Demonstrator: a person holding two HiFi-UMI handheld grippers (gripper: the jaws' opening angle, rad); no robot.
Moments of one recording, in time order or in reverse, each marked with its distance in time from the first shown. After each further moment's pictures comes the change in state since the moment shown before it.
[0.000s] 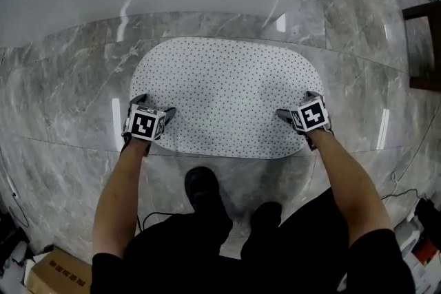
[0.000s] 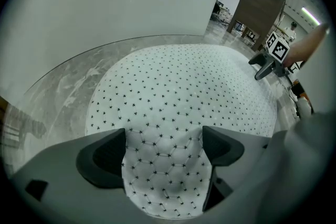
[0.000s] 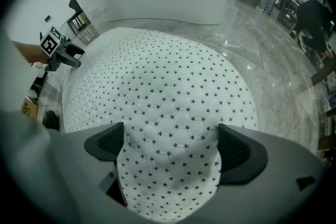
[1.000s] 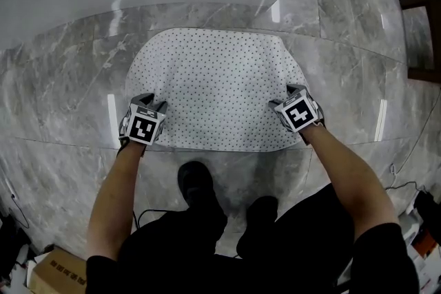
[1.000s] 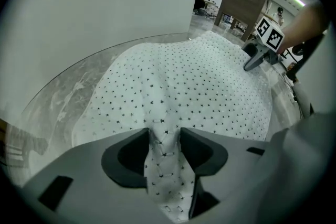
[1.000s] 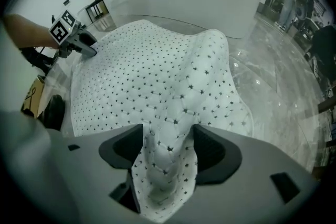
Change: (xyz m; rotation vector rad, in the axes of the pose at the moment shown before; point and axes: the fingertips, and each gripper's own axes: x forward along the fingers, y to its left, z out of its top) left arm -0.006 -0.035 0.010 0.140 0.000 0.010; right arm -0.006 0.034 0.009 -0.195 -0.017 0.044
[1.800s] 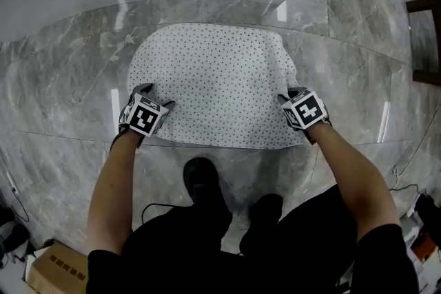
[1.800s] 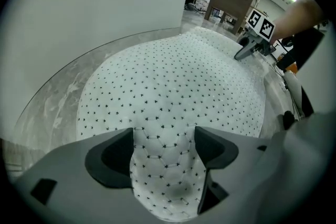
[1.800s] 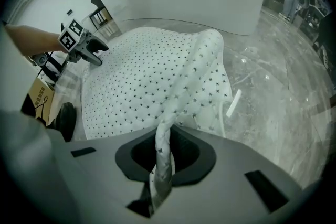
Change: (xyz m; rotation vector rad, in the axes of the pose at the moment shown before) left arm 0.004 0.006 -0.011 0.091 0.044 -0.082; right arm -0.001 0.022 0.007 0.038 -0.003 0.113
